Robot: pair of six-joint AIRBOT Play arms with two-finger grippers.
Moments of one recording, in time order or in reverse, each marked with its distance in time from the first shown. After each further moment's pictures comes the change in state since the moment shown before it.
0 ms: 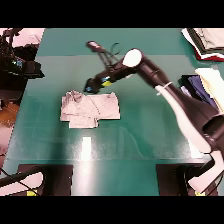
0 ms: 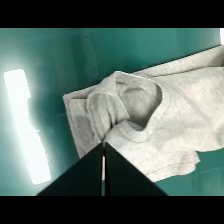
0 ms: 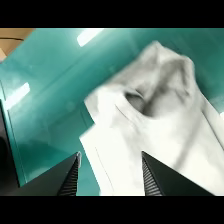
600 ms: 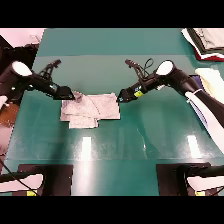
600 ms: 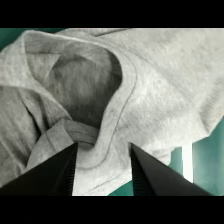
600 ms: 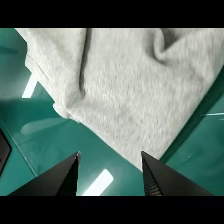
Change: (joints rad) left arm -0.135 -0.105 -0.343 -0.170 0.183 0.084; right arm -0.215 0.232 -0.491 -0.002 0.060 0.018
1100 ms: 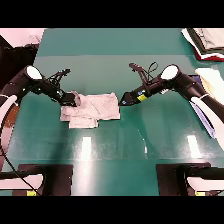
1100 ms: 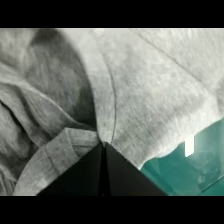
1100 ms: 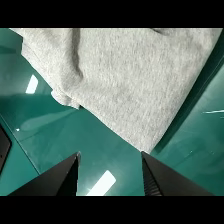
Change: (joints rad) left arm -0.035 -0.055 0.001 0.036 -0.084 0.018; right arm -0.008 0.073 -0.093 0.000 -0.024 -0.001
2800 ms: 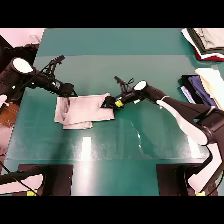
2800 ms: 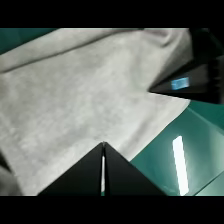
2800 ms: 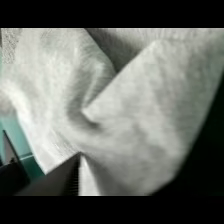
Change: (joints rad) left arm -0.002 0.087 0.049 -0.103 0.056 -0.023; right arm 0.149 -0.376 0.104 0.335 -0.231 0.015
